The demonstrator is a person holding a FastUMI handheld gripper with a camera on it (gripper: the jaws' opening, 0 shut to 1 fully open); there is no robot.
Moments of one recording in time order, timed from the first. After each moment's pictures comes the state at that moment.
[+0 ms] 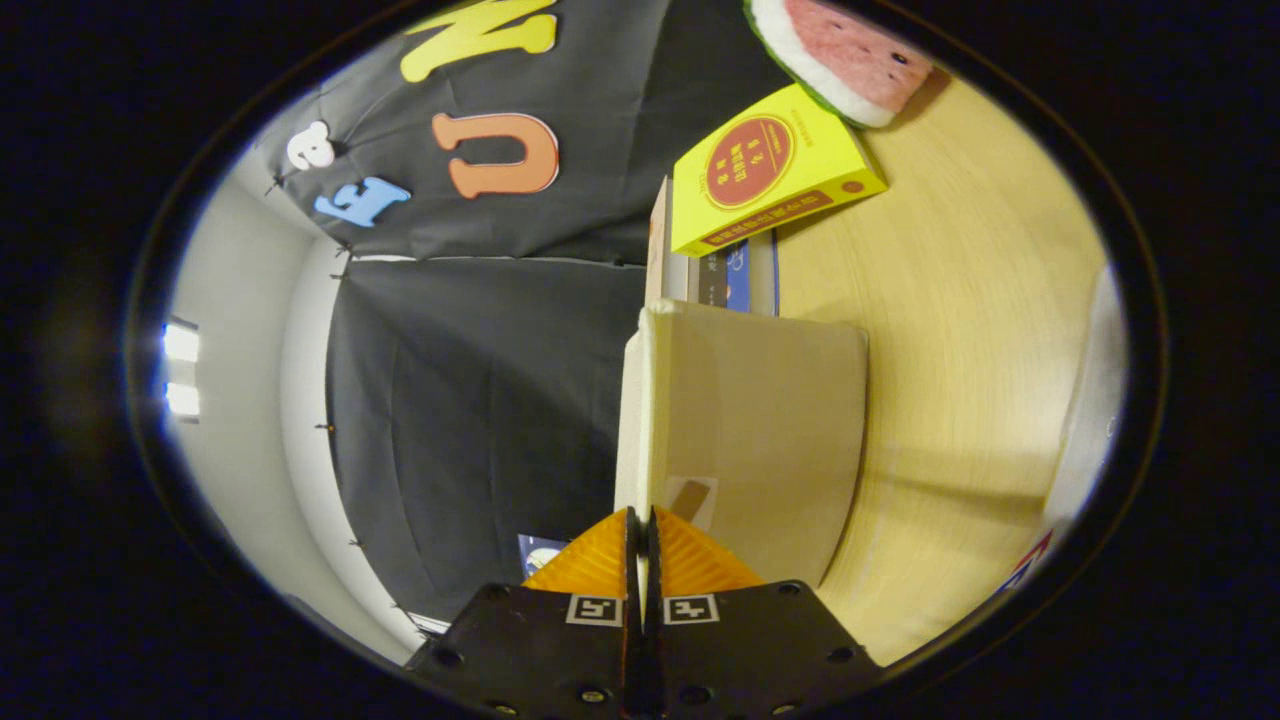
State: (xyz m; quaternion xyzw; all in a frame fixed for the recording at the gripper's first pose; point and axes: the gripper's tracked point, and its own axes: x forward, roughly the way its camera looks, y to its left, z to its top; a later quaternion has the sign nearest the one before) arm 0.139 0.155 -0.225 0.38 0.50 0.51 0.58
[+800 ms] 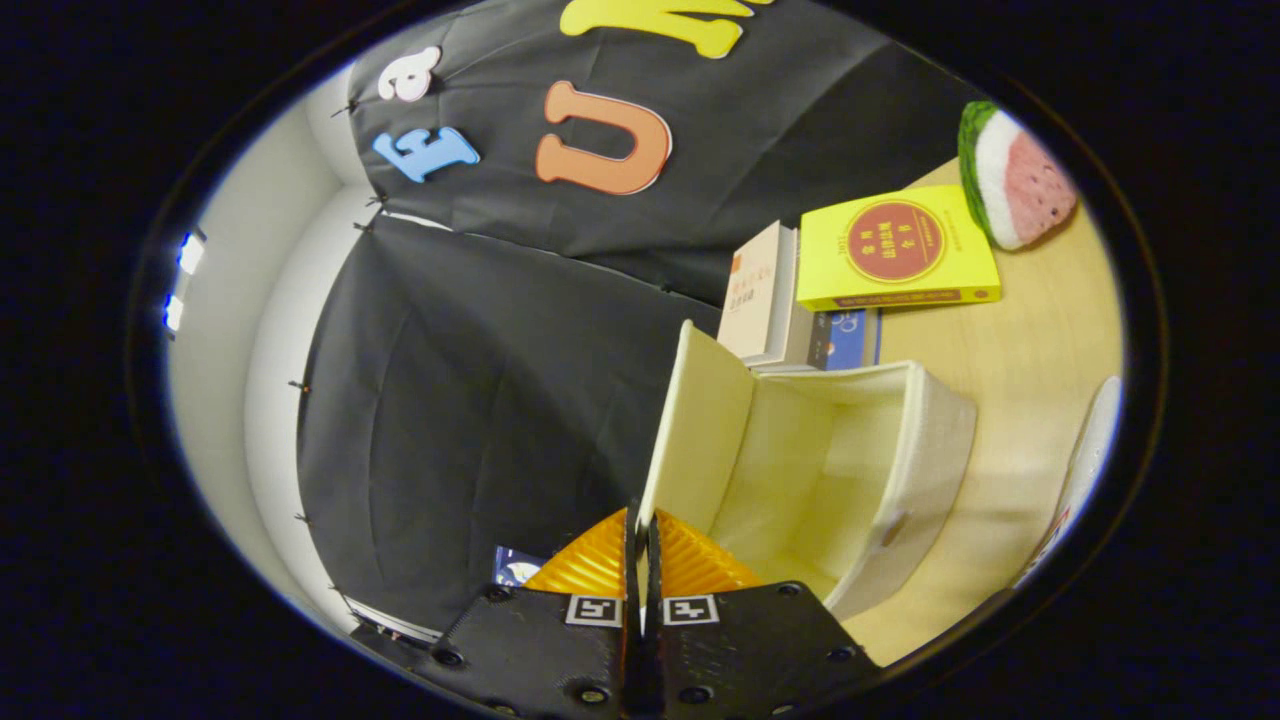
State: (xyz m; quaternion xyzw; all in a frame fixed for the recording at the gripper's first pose) arm 0.107 0.234 -0.081 0.33 0.45 0.50 0.66
